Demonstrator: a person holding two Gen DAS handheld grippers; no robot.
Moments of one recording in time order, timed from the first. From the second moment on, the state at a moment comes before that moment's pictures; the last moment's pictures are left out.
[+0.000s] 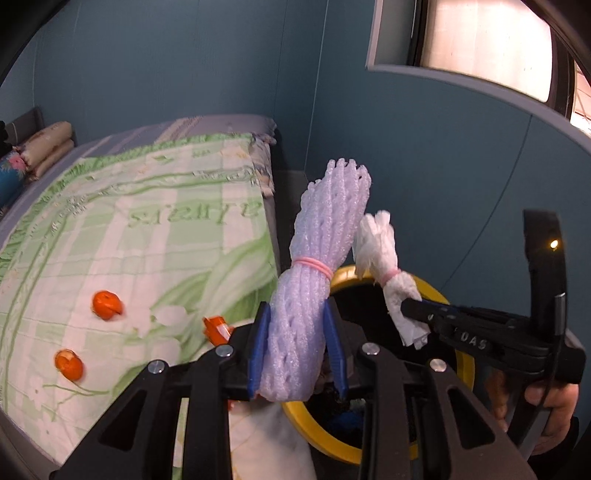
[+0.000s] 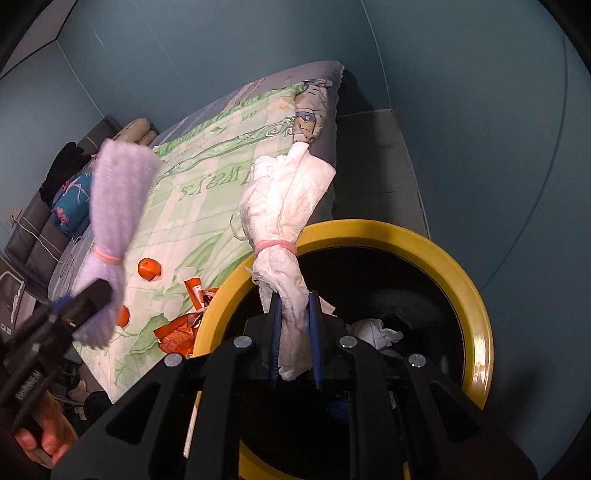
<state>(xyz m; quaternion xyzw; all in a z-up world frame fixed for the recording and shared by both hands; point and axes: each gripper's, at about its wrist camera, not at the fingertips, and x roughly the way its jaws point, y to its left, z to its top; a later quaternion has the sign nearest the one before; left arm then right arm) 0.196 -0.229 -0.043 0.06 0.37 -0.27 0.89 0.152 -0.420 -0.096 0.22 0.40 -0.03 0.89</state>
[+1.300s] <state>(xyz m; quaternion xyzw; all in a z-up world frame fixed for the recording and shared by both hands) 0.245 -0.071 -0.059 -0.01 0.39 -0.11 0.91 0.185 -0.386 -0.076 0.22 0.36 0.07 0.90</state>
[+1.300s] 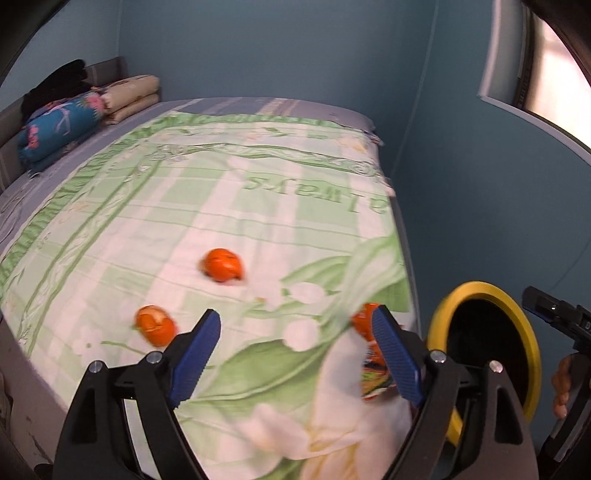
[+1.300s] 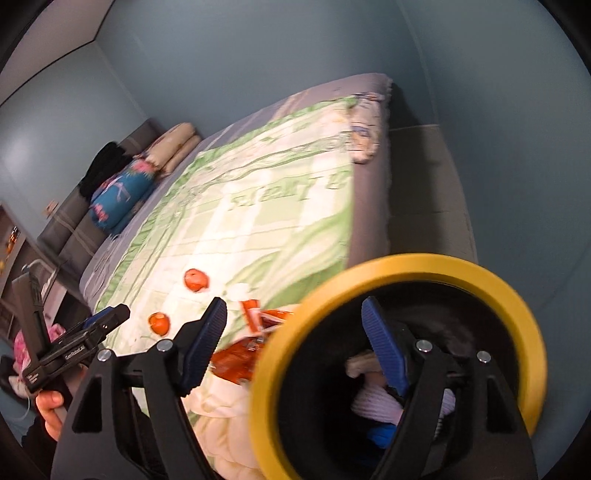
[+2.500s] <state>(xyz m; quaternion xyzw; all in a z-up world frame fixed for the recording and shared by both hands) 0.321 0.093 -0.177 -0.10 0.48 0.00 0.87 0.422 -0.100 -0.157 0.09 0.48 0.16 0.86</state>
